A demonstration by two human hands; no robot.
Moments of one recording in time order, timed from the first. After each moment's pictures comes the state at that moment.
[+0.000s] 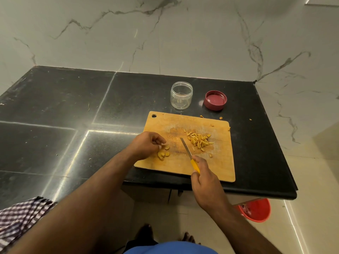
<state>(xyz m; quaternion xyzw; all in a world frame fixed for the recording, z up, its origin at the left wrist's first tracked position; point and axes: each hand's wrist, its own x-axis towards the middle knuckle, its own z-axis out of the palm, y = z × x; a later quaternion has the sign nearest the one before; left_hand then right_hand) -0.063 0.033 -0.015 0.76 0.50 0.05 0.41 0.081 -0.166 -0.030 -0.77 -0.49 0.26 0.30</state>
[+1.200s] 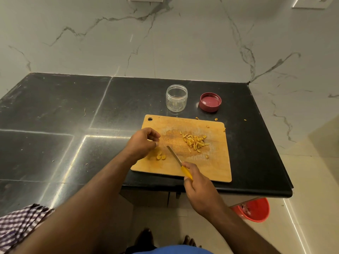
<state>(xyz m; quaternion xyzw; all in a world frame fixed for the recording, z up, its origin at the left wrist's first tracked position) -0.057 0.032 -0.007 0.70 0.53 0.15 0.46 0.077 -0.173 -0.021 -0.74 -0.53 0.31 0.28</state>
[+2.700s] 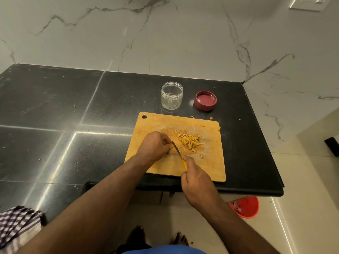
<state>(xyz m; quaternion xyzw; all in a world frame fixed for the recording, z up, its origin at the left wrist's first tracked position) -0.006 0.019 -0.033 0.81 0.48 0.09 0.33 0.080 -0.156 -0.013 -0.79 -0.52 0.24 0.22</state>
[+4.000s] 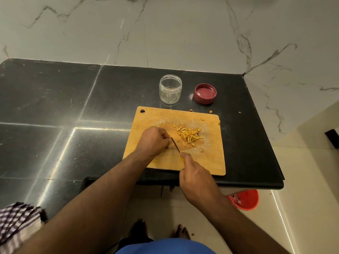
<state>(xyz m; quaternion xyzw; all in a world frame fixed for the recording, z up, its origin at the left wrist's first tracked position) -0.006 0.017 -0.034 0.80 0.49 0.11 0.33 0.077 -0.158 -0.010 -0.79 -0.54 0.22 0.18</state>
